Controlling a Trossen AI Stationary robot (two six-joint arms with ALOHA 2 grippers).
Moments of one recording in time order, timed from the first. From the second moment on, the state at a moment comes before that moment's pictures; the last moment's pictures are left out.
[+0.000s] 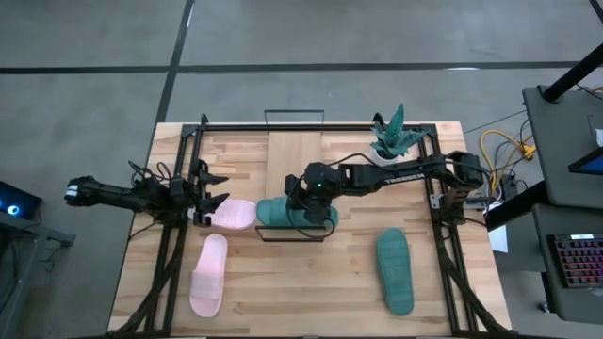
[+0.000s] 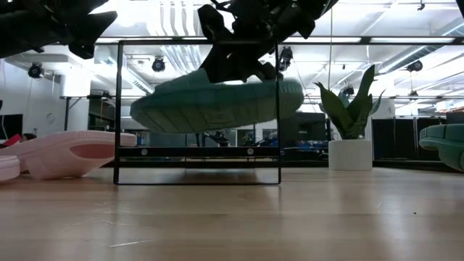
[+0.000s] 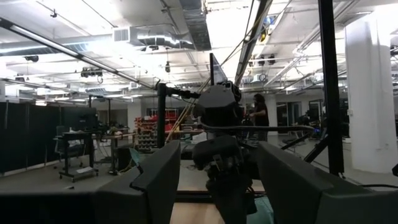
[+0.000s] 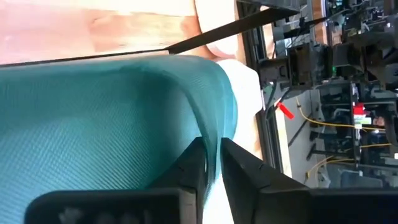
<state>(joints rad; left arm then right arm) -0.14 0.25 0.03 0.59 -0.24 0.14 -0.04 1.82 1.32 -0.14 -0.19 -1.38</state>
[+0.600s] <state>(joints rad) -0.14 0.25 0.03 0.59 -0.24 0.15 -0.04 1.82 1.32 -0.15 -0.19 -1.27</state>
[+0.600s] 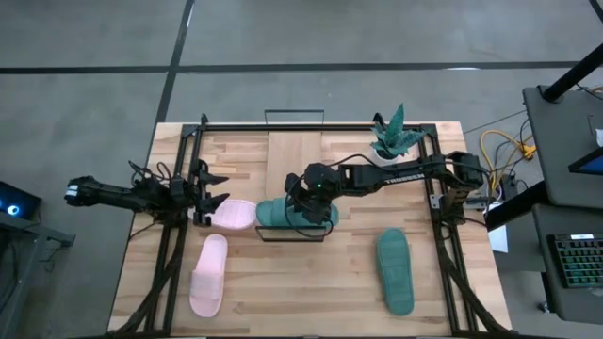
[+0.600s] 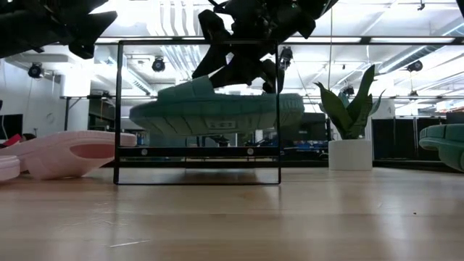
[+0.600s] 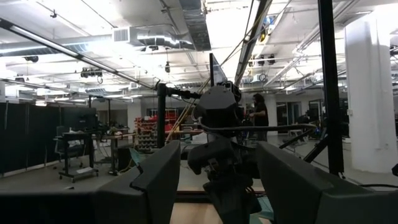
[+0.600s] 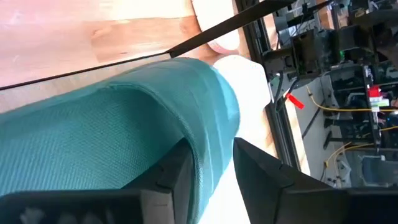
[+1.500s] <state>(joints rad) -0.14 0.25 0.03 0.58 -0.25 0.15 -0.03 1.81 1.37 -0.24 0.03 -1.20</state>
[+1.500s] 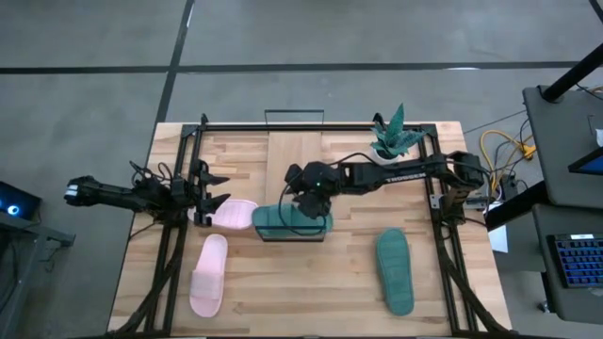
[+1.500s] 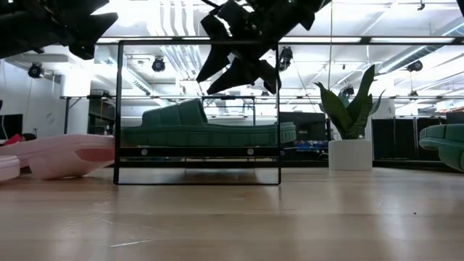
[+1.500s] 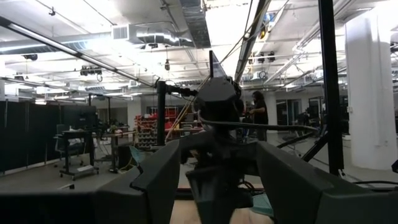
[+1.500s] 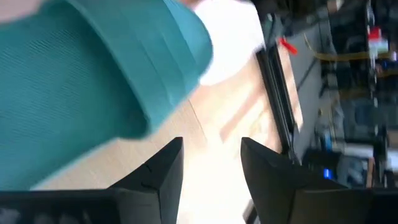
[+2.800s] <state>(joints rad) -0.14 0.25 0.03 0.54 -0.38 0.22 0.17 1.36 1.37 -0.69 0.08 0.15</state>
